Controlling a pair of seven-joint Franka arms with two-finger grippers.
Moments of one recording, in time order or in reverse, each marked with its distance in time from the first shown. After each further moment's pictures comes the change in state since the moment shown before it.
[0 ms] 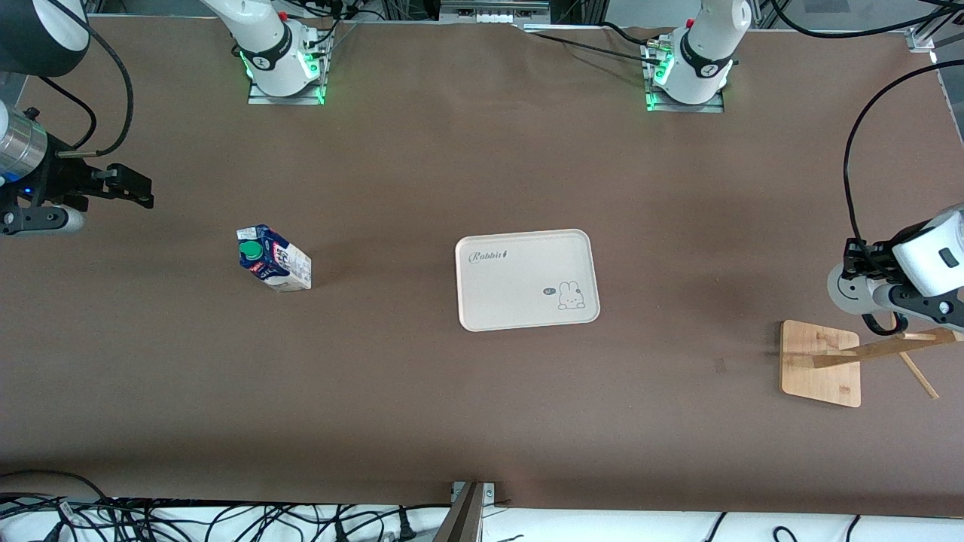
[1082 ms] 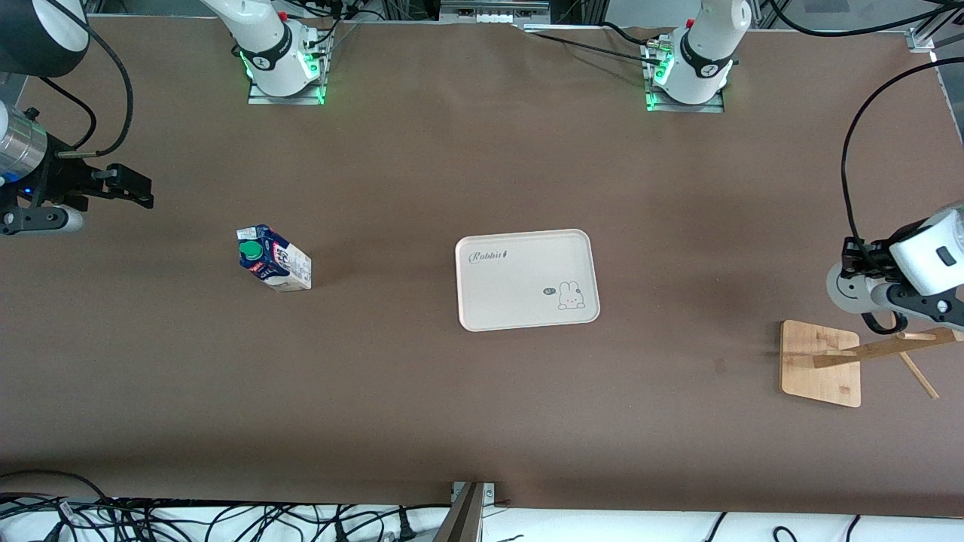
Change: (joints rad) left arm 0.000 -0.004 0.015 0.000 0.000 -0.004 -0.004; right arm 0.000 0.000 -0.001 -0.001 0.000 -0.001 0.000
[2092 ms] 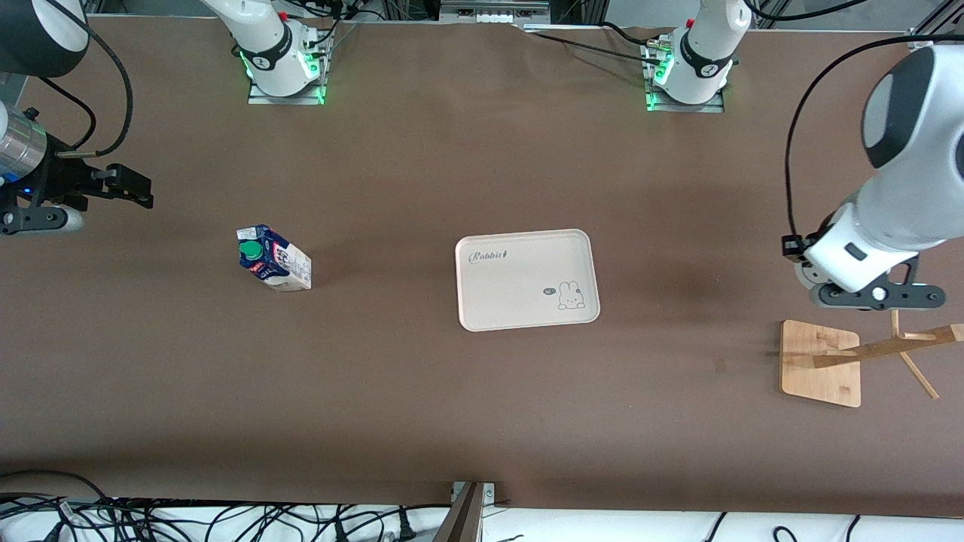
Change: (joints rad) left arm -0.154 -0.027 -0.001 0.008 0.131 -0.062 -0.386; right arm 0.000 0.000 -0.001 0.000 0.000 0.000 0.000
